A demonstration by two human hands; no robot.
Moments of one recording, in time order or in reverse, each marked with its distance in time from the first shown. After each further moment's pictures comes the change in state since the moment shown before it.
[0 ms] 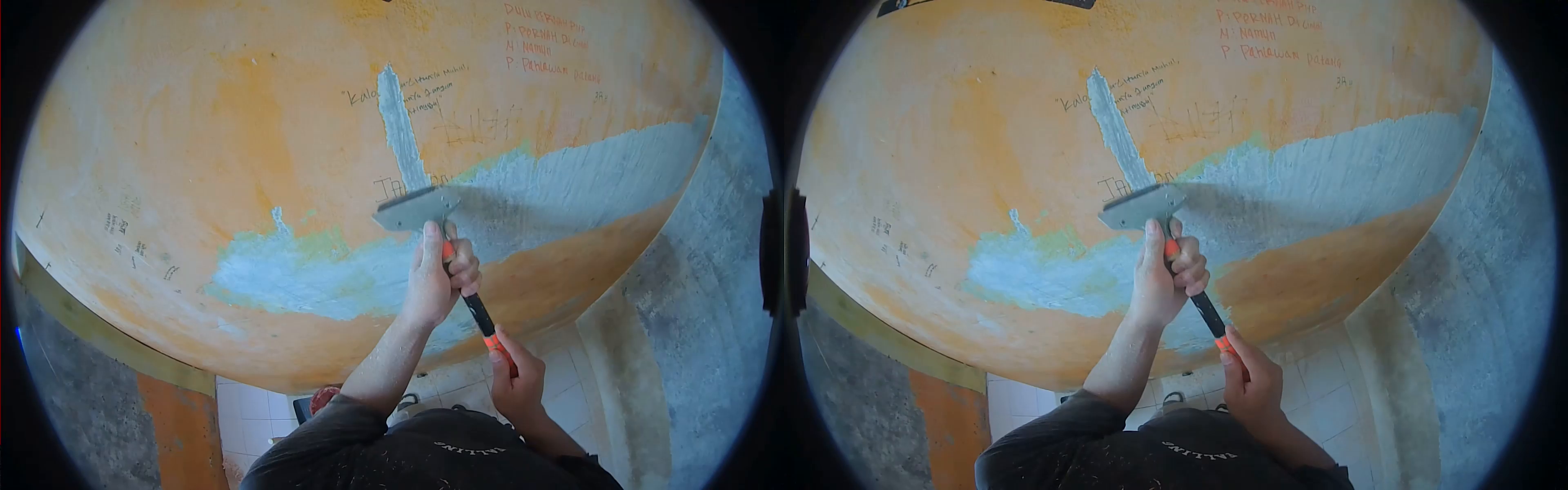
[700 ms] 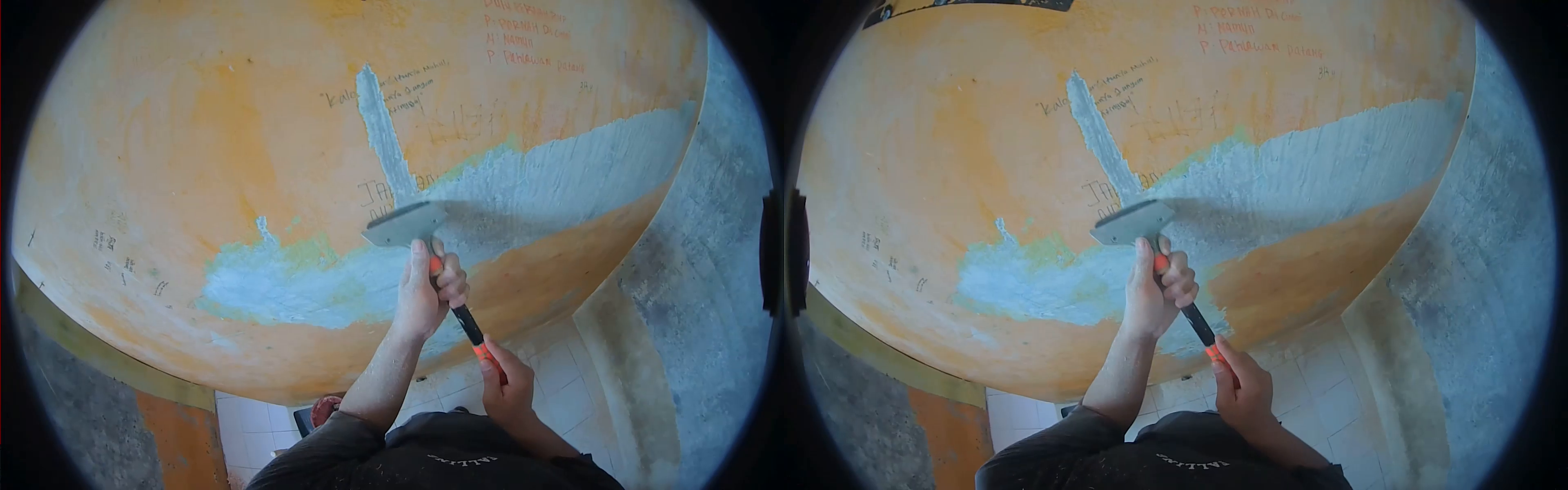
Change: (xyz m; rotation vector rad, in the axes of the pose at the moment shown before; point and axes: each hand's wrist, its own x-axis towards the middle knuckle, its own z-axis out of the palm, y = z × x) left_hand -0.010 -0.012 -0.016 -0.051 0.062 -0.052; right_hand -0.014 0.019 0.020 0.008 0.089 -0.132
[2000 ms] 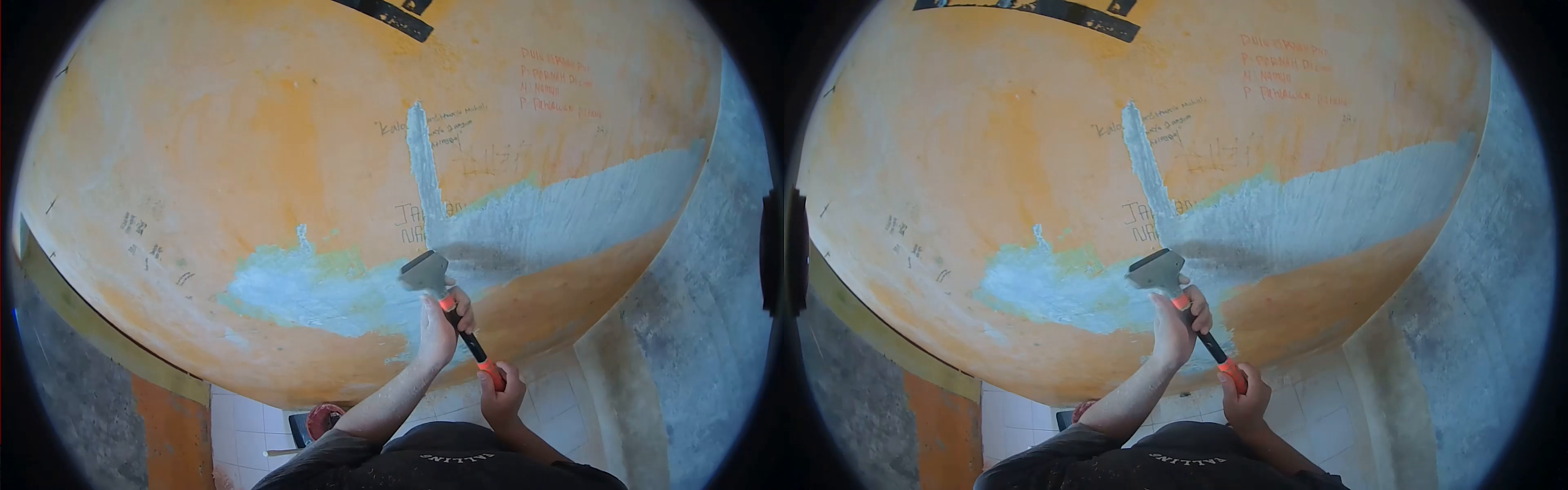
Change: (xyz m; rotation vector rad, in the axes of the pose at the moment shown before) left_hand -0.021 -0.030 -0.019 0.135 0.174 0.205; right_hand -0.031 0.060 0.031 -0.076 0.150 0.079
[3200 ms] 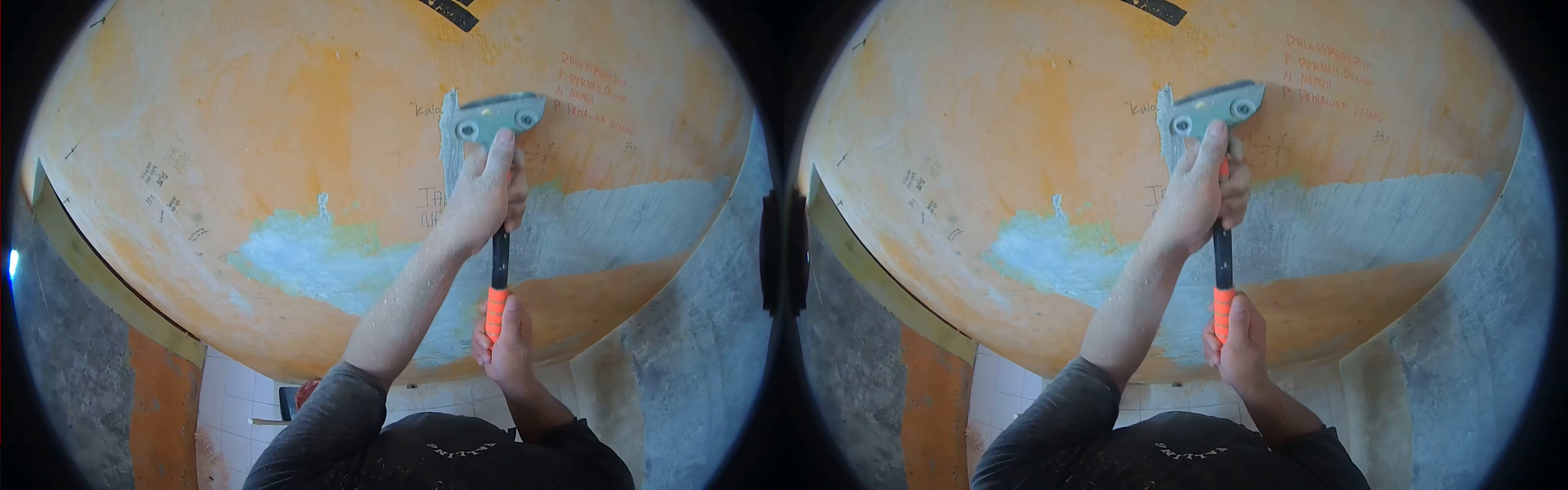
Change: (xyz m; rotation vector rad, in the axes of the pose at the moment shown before) left_hand 0.090 0.112 0.123 0.341 -0.255 0.039; right_hand 0.121 -0.098 -0.003 0.912 -0.480 0.526
